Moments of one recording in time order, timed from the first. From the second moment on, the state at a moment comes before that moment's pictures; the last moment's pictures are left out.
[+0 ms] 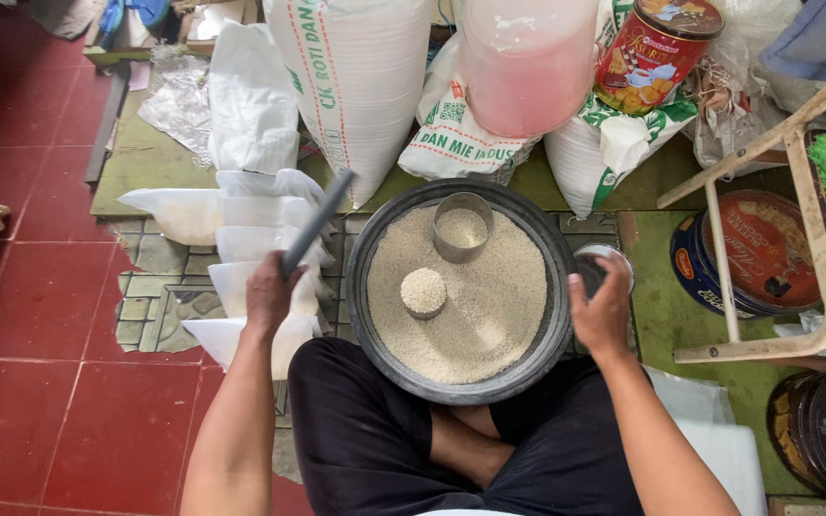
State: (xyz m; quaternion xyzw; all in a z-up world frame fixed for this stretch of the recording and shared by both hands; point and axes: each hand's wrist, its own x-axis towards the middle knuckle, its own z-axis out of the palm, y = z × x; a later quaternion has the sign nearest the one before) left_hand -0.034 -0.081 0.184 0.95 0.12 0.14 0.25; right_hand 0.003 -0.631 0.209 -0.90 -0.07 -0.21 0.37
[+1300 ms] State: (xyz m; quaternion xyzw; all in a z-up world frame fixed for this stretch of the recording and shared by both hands) left_hand 0.012 -0.193 0.152 0.96 -0.27 0.06 0.01; right_hand -0.065 -0.529 0.165 -0.91 -0.28 -0.11 0.29
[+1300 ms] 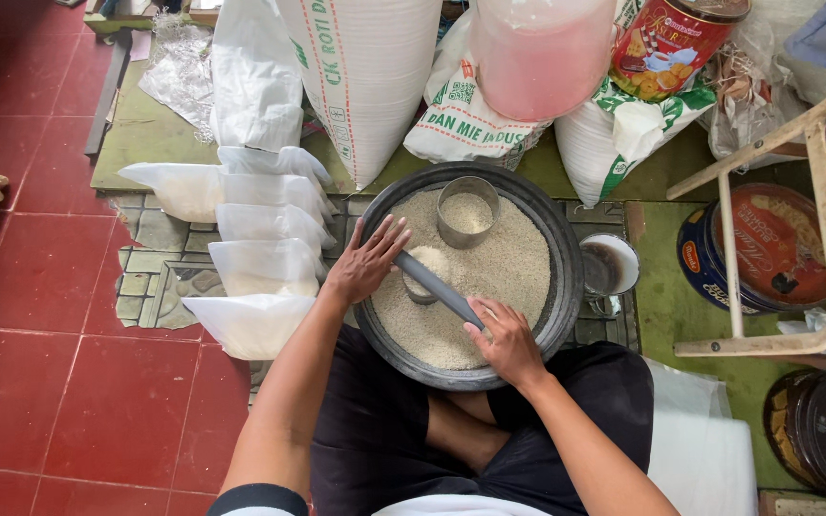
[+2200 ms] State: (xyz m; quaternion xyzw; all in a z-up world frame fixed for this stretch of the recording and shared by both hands) left_hand 0.034 -0.214 0.161 0.96 -0.27 0.07 -0.10; right_hand -0.072 -0.530 0.152 -0.91 -0.16 -0.03 0.38
